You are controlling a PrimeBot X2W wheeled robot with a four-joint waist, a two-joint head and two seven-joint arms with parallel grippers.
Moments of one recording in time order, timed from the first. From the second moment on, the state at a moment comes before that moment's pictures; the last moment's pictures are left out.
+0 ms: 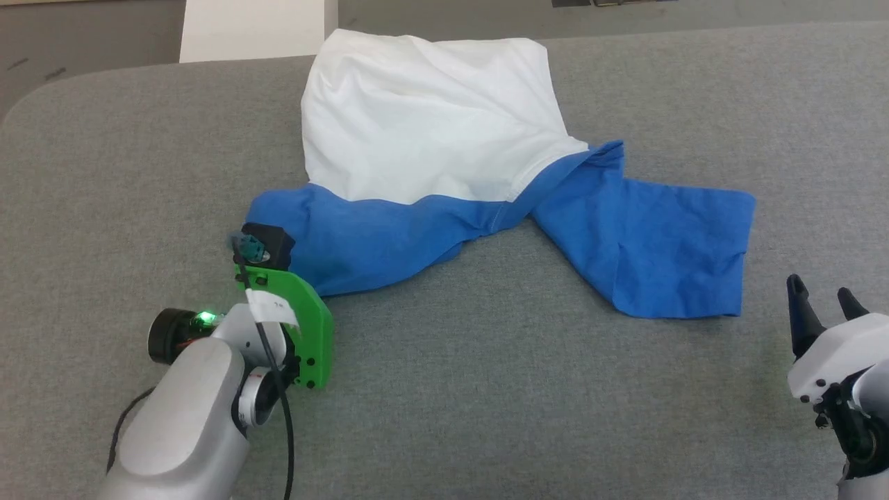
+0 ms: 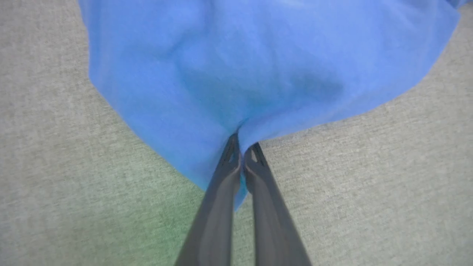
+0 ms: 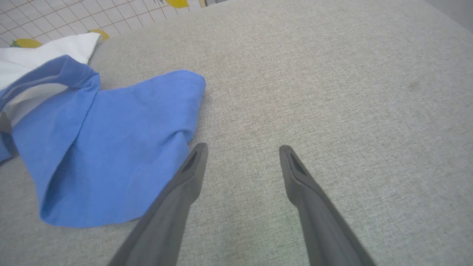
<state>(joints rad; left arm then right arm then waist) -0.45 0.34 -0.43 0.29 -0.52 0.05 0.57 -0.19 -0.05 -0.38 0.14 0.19 0.13 0.33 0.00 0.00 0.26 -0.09</state>
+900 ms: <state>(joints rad) -0.21 0.39 -0.08 0.24 -0.70 0.22 0.34 -0.18 -0.05 -0.36 0.15 0.16 0.13 0.34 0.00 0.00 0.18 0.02</state>
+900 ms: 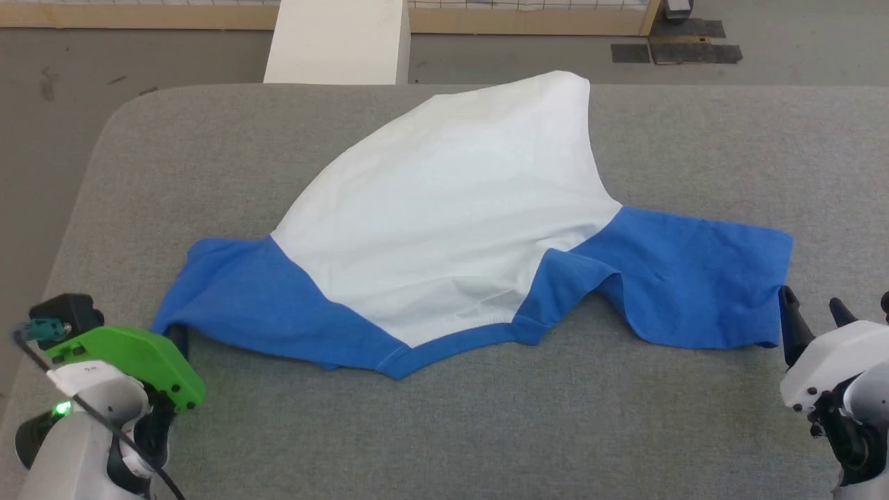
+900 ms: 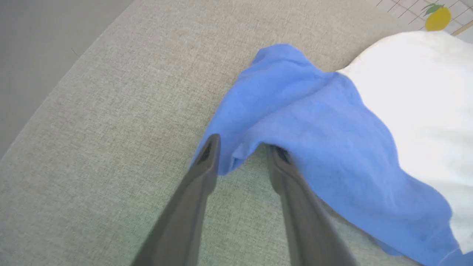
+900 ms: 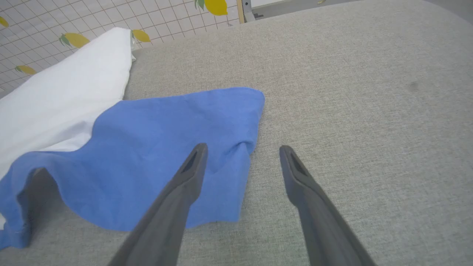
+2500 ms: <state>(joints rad) -0.16 0.42 -0.39 0.08 -0.47 0.00 0.23 -0.33 -0.12 0.10 0.18 0.03 0.13 0.63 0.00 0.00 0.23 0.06</state>
